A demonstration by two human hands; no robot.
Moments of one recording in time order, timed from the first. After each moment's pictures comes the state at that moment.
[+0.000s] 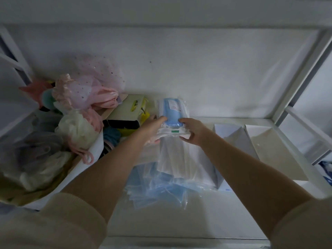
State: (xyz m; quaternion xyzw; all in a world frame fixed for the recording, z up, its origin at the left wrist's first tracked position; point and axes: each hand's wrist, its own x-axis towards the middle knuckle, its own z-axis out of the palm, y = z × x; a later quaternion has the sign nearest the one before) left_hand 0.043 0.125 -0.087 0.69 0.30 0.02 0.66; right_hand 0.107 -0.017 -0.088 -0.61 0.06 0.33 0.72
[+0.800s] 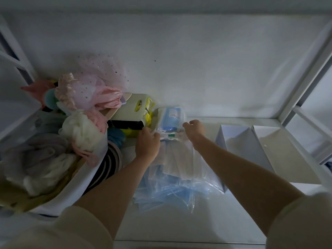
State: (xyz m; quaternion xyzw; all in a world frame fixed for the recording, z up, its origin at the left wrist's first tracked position) left_hand 0.019 0.137 -0.154 0.85 0.32 0.21 0.35; right_hand 0.116 0.012 -0.122 -0.84 0.01 0.11 0.53
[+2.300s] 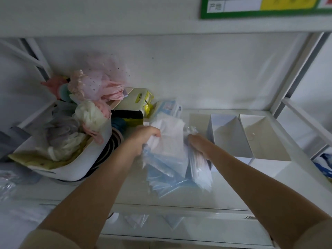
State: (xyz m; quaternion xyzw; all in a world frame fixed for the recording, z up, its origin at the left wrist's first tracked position) left_hand -0.061 0.093 -0.077 0.70 0.39 0.03 0.60; right_hand 0.044 -0.072 -0.123 -0.85 -0.05 0.25 0.45
